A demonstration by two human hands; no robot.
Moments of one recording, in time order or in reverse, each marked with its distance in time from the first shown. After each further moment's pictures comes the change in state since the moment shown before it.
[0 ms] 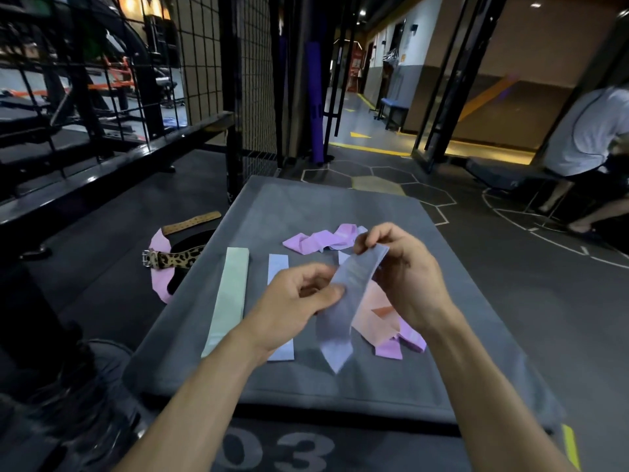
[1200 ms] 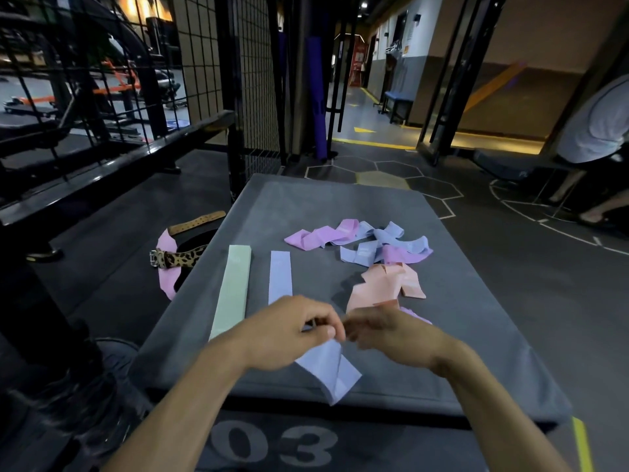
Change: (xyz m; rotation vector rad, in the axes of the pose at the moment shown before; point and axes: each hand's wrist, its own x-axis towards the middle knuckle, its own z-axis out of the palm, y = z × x) left_hand -0.019 0.001 -0.010 0.729 -0.366 0.024; right_hand -0.044 0.038 -0.031 -0.982 -0.344 0.457
